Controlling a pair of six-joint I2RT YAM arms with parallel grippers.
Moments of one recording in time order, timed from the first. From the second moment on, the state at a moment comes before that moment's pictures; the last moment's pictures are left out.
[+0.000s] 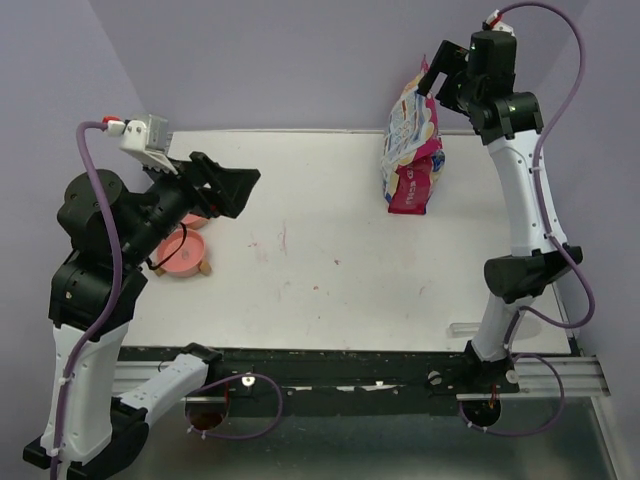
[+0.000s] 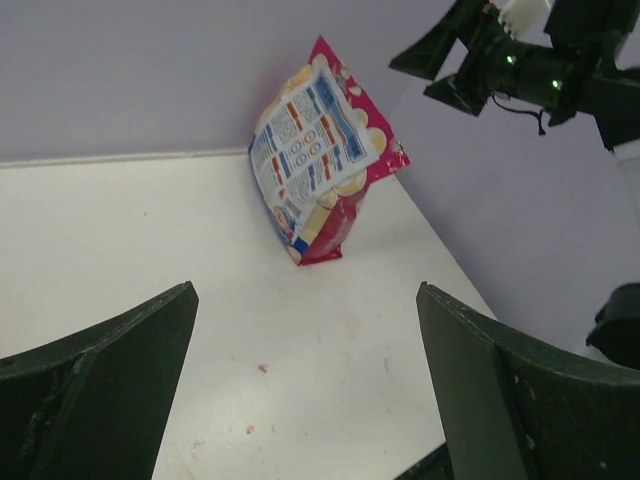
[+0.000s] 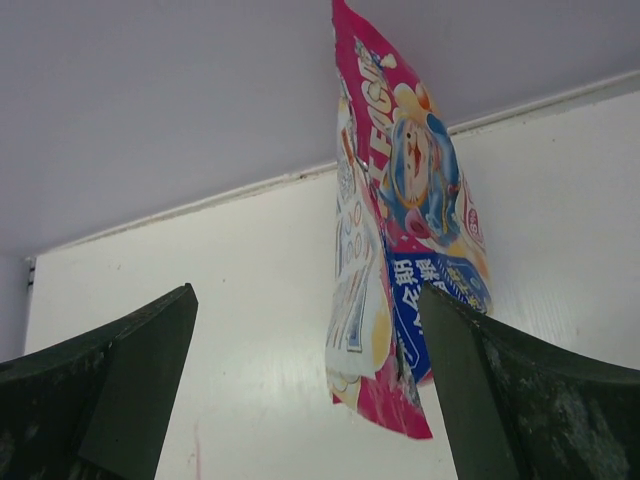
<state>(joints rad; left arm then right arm) -0.36 0.92 1.65 -0.71 0.18 -0.40 0.23 1.86 2.36 -0.88 0.20 0.45</state>
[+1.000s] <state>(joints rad) -0.36 1.01 1.71 -1.02 0.40 -0.42 0.21 2.15 2.36 -0.78 0.23 0.25</state>
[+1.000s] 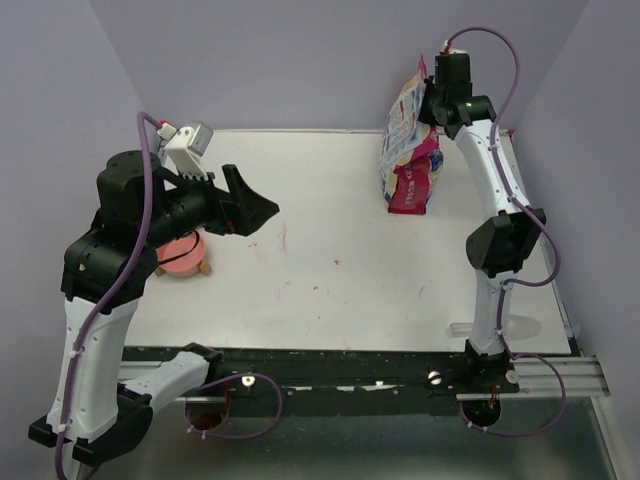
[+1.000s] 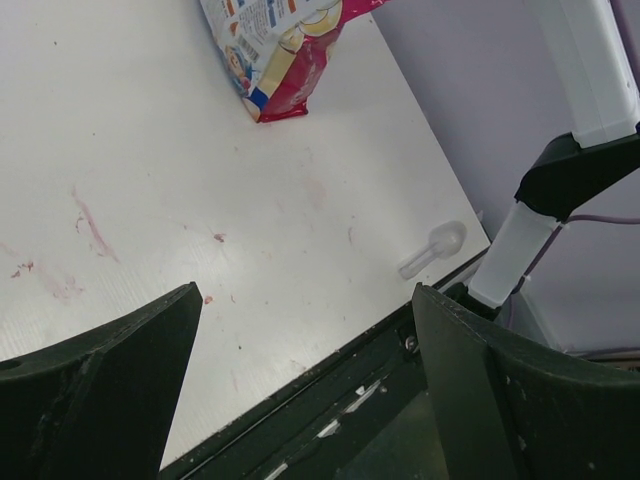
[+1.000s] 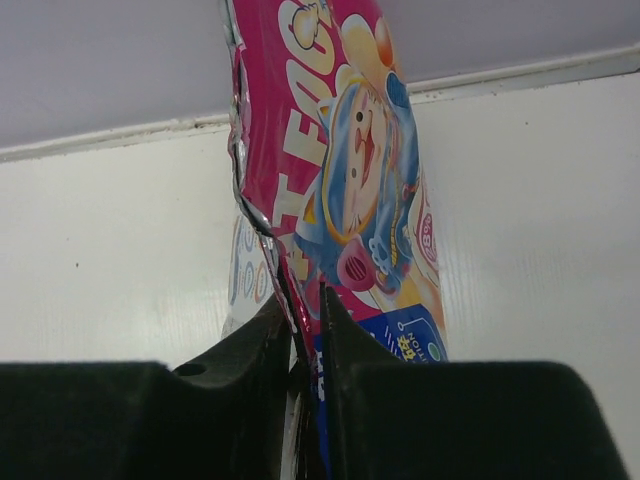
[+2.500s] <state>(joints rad) -0.36 1.11 1.59 -1.05 0.42 -0.77 0.82 1.60 1.65 -0.74 -0.03 0.63</state>
